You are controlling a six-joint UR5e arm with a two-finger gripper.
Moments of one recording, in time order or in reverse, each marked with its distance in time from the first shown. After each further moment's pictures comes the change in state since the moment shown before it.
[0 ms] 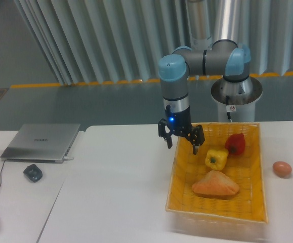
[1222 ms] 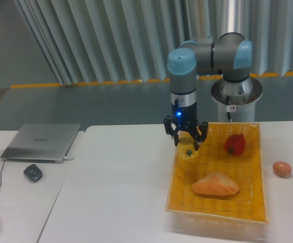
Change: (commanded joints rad) arm -0.020 0.018 -0.049 0.003 -0.086 -0.079
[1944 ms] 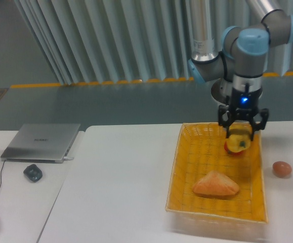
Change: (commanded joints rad) arm 0.260 0.094 -0.029 -0.054 -0.079 0.051
